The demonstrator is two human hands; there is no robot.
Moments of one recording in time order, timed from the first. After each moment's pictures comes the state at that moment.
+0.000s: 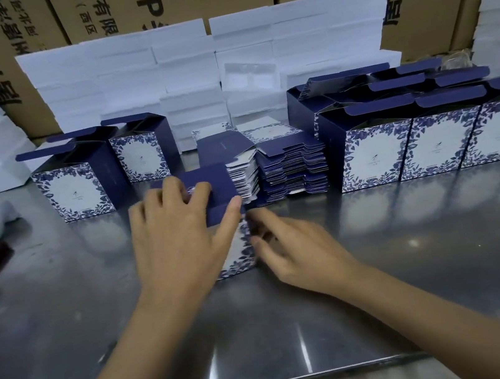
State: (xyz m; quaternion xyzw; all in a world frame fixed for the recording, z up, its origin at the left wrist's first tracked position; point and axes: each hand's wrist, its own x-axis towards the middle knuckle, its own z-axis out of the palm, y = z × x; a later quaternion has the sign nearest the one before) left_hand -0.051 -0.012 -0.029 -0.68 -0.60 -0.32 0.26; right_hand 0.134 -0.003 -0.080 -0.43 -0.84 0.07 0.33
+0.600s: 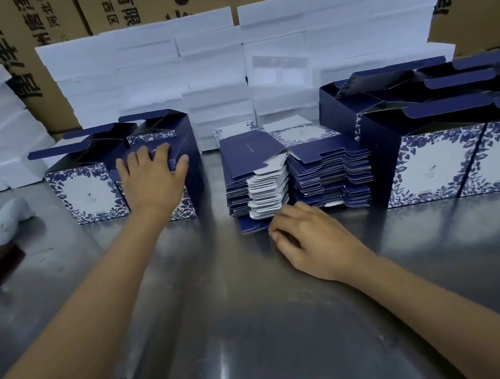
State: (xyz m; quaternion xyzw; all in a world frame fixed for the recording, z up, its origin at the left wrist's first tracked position) left_hand -0.146 0.183 -0.033 -0.63 -0.72 -0.24 0.16; right_hand 0.122 0.086 -0.099 -0.46 -0.86 0.03 0.24
